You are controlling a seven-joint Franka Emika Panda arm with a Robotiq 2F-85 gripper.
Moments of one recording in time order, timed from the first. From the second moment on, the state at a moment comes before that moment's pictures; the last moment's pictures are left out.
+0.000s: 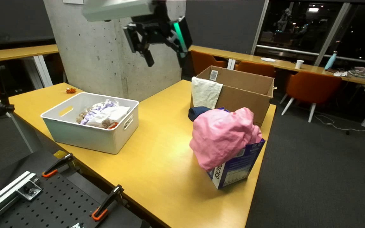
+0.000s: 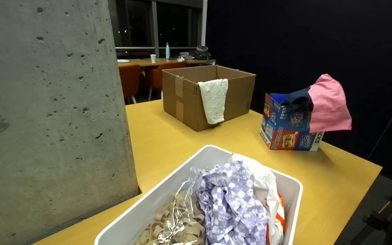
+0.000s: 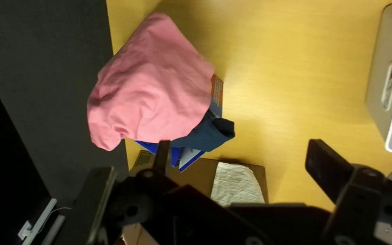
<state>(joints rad) -0.07 -0.32 -0.27 -2.30 -0.12 2.38 -0.40</state>
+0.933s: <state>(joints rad) -0.27 0.33 -0.24 -1.82 0.24 2.42 -0.64</state>
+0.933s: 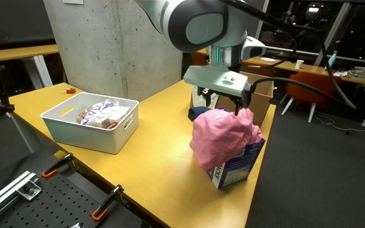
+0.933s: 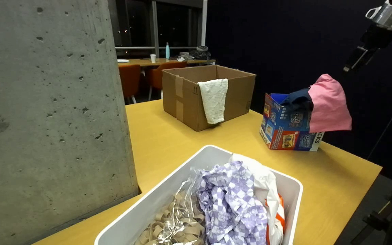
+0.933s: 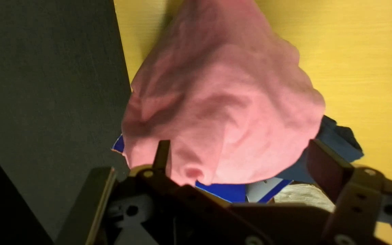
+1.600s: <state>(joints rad) -0.38 0.60 -0.14 -1.51 0.23 2.31 -0.62</state>
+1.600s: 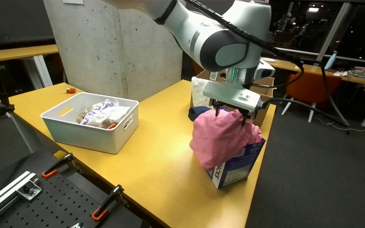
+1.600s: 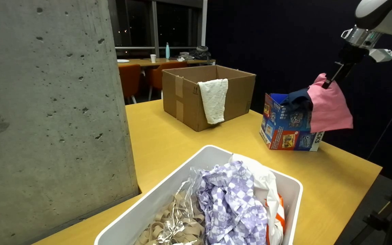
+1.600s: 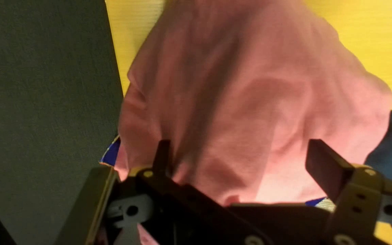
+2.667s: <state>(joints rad) -0.39 0.76 -0.11 -1.26 0.17 2.19 -0.58</state>
